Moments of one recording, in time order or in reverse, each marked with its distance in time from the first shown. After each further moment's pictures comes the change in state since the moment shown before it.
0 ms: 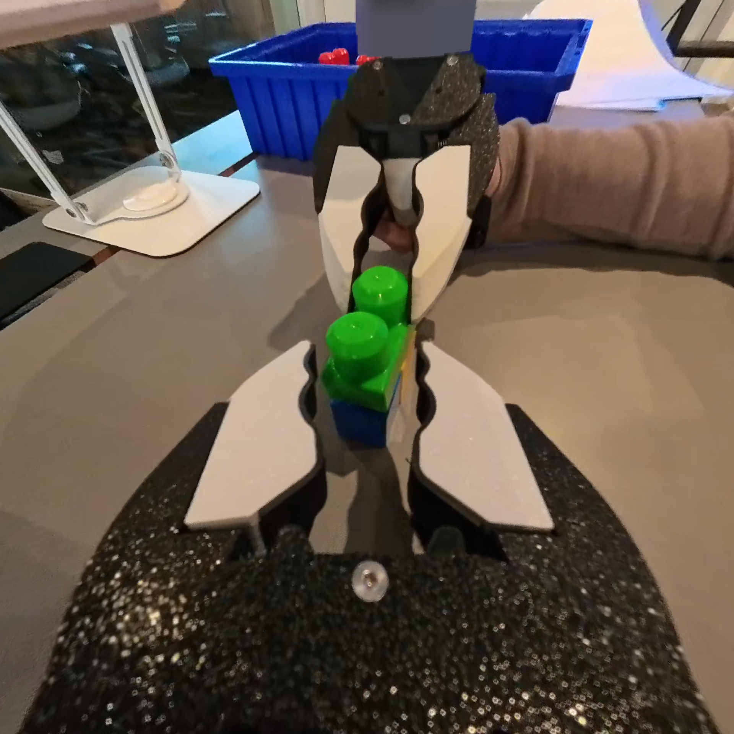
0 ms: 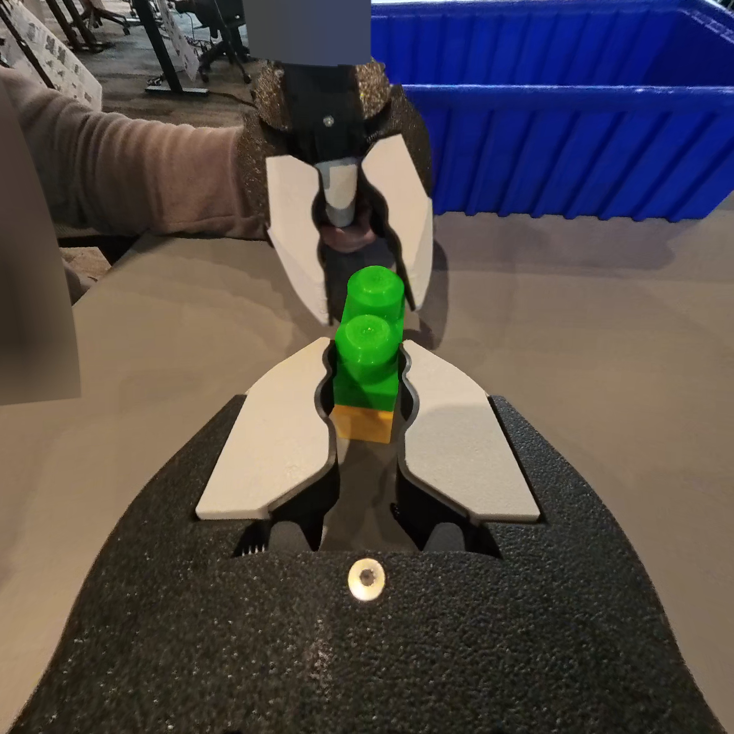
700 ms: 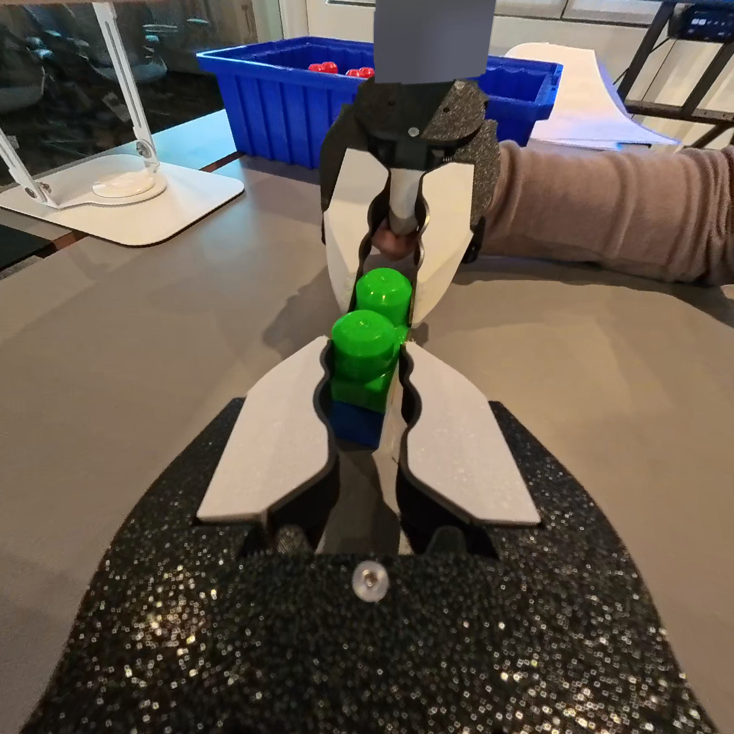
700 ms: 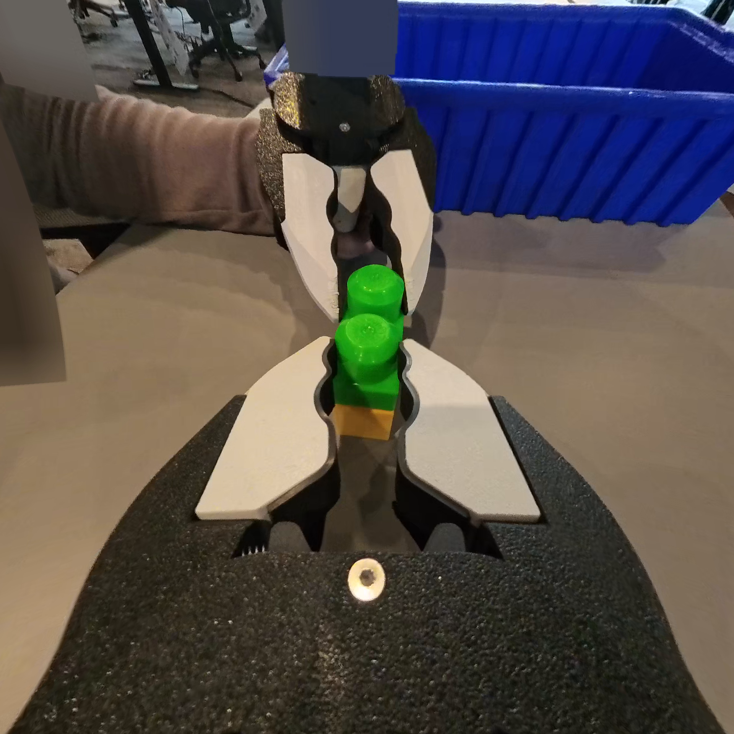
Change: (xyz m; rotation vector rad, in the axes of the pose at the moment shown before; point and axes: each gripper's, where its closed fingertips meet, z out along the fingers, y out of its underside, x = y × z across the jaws) left arm 0.001 0.005 0.002 0.040 0.060 -0.073; right arm 0.000 0.005 0.002 0.009 0.024 -0.027
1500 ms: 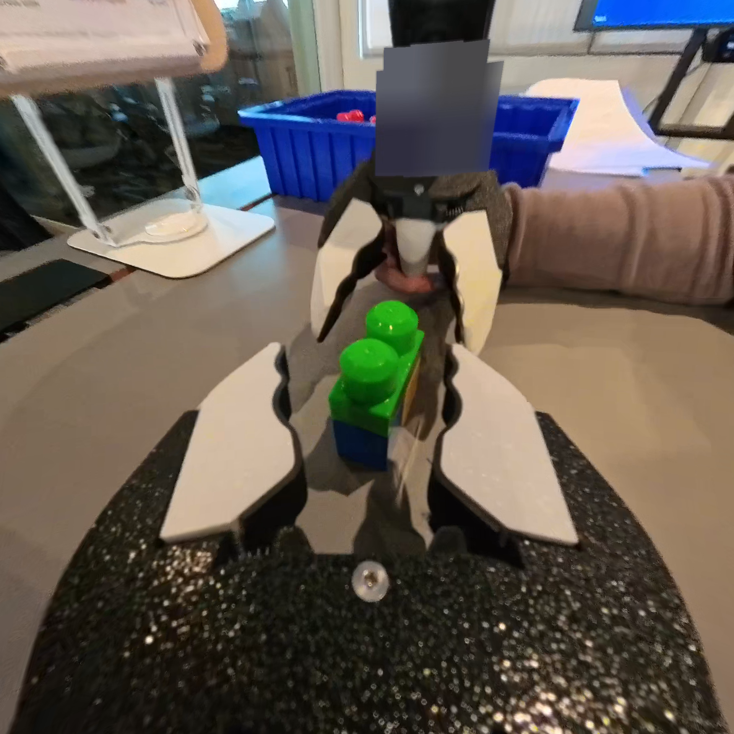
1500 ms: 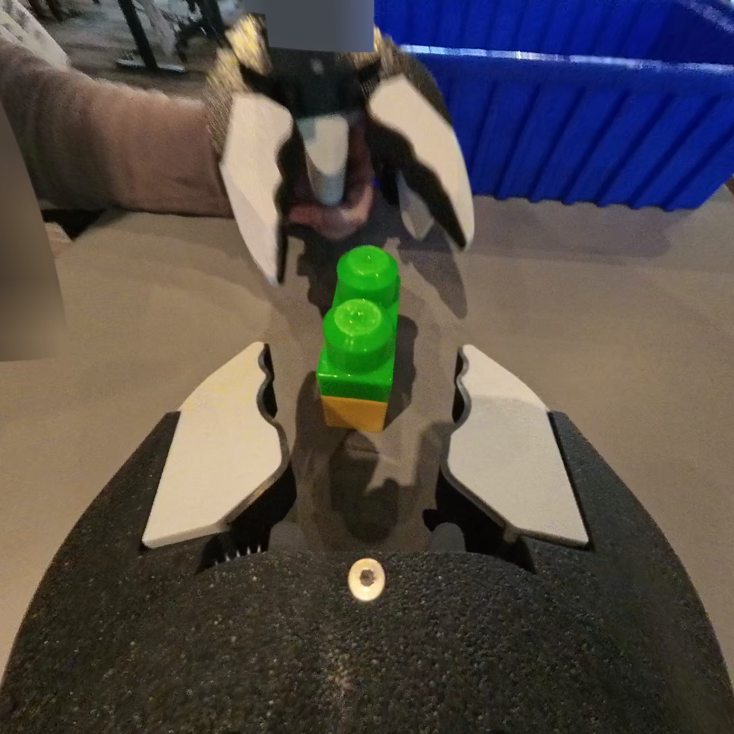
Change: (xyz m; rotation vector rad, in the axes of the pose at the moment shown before) left arm 0.000 -0.017 -0.005 0.094 -0.097 0.037; right arm 0.000 0.011 0.006 -0.031 0.019 -0.008
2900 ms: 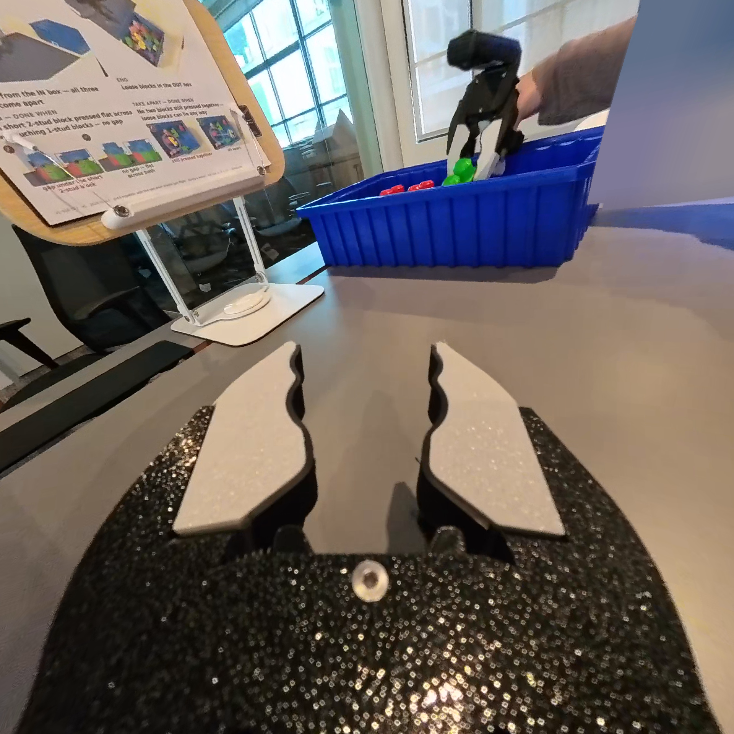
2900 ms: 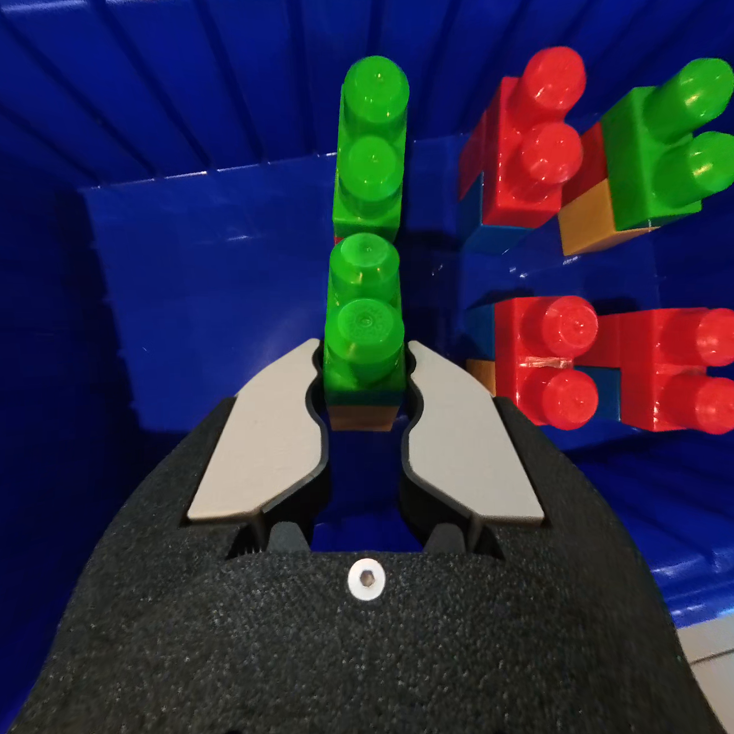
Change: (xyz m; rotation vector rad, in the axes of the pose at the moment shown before) left arm 0.007 -0.015 0.012 0.155 -0.162 0.185; right arm 0.038 0.180 -0.413 -0.612 0.344 0.242
